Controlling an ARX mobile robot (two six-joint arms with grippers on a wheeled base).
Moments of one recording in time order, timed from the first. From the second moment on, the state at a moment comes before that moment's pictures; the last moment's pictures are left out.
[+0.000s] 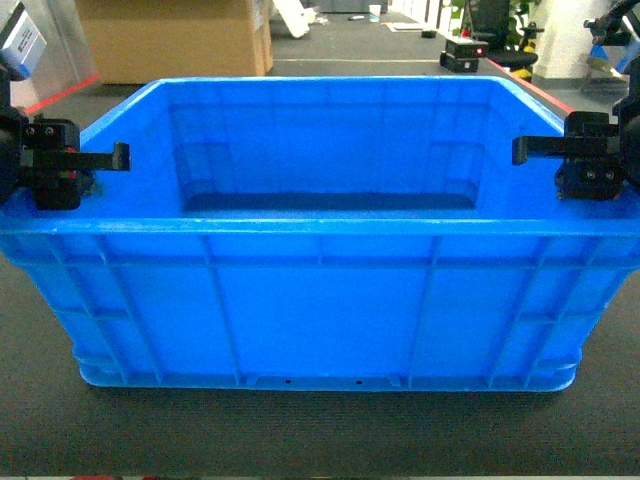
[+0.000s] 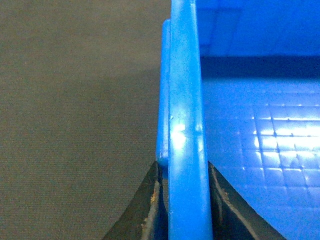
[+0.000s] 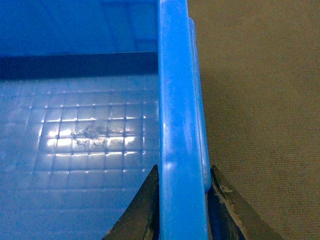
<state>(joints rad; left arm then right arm) -0.09 1.65 0.89 0.24 -0.13 -0.02 0.19 1.75 1.03 0.10 0.16 0.17</state>
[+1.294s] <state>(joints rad) -0.32 1.13 0.51 0.49 -0.38 -0.08 0.15 1.17 0.65 0.22 0.19 0.14</state>
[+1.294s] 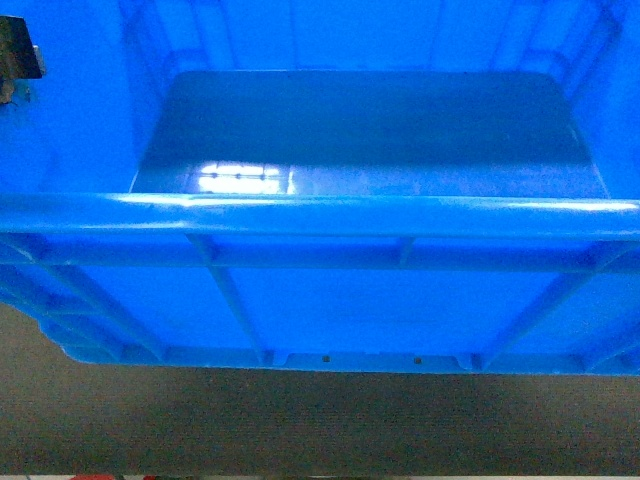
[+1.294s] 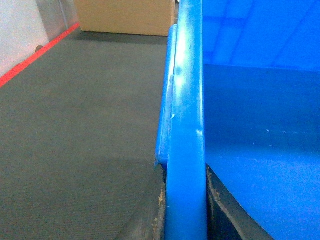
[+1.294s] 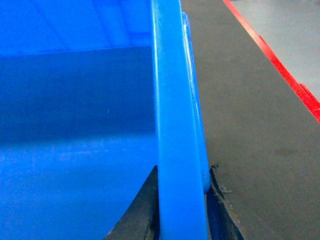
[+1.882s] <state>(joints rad) -0.33 1.11 0.49 0.46 -0.39 -0.09 0.15 1.12 0.61 0.24 0.21 0.12</state>
